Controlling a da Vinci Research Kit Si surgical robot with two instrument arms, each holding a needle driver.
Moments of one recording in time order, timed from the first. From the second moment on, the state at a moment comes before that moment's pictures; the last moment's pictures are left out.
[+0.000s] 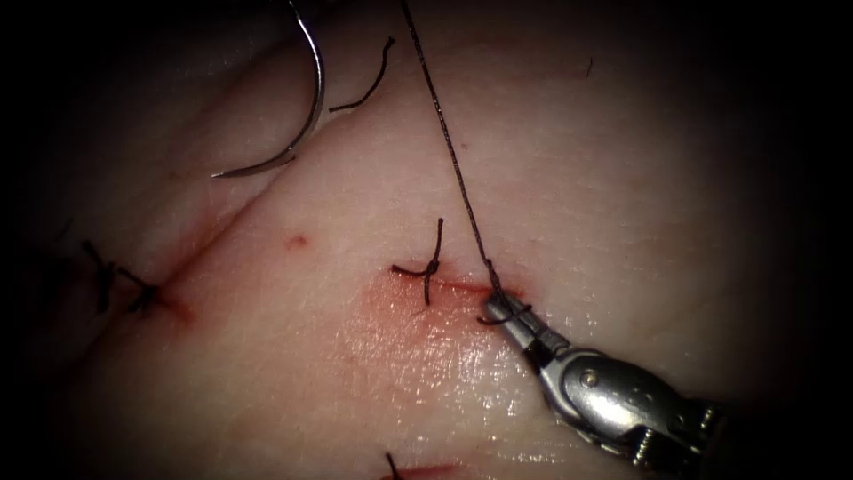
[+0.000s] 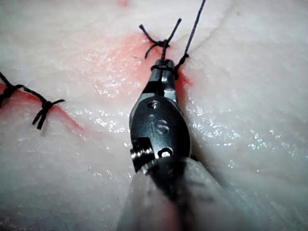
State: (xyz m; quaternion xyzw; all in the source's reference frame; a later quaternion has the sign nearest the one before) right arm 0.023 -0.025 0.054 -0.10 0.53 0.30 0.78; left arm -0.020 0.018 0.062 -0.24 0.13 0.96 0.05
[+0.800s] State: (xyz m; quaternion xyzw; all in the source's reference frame) right arm 0.022 -0.028 0.053 -0.15 0.49 0.20 0.83; left arm -0.018 0.024 0.064 -0.25 0.16 0.95 0.07
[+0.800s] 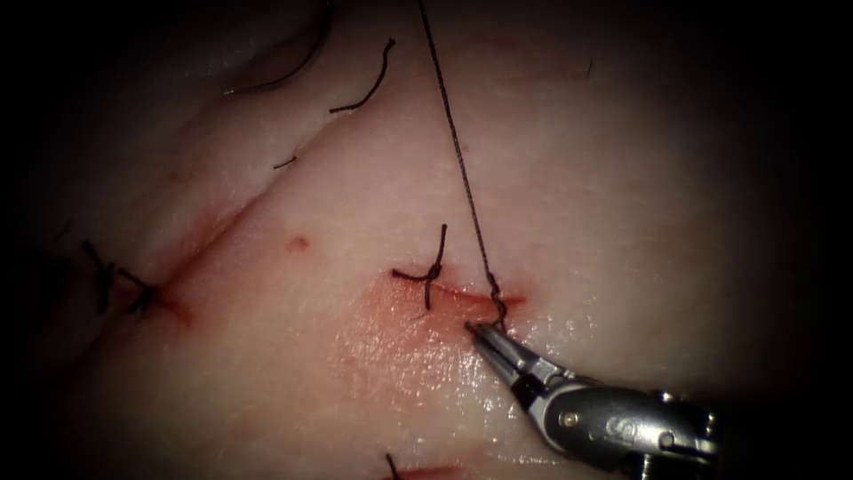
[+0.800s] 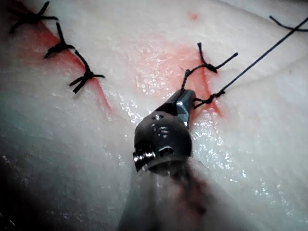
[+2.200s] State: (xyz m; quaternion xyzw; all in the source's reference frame) right arm 0.023 -0.032 0.055 -0.15 0.54 0.11 0.82; left arm -0.019 0.031 0.065 -0.25 0.24 0.93 0.12
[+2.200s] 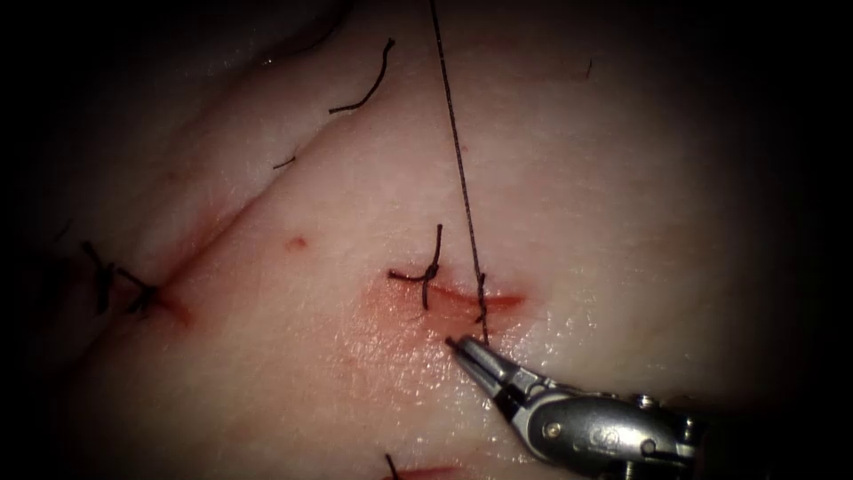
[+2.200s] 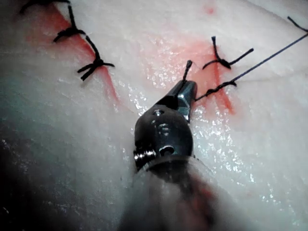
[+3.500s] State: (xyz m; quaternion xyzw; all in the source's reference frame) right arm 0.020 -0.018 0.050 0.03 0.63 0.19 0.75; left arm -0.022 0.003 0.051 -0.30 0.15 0.94 0.03
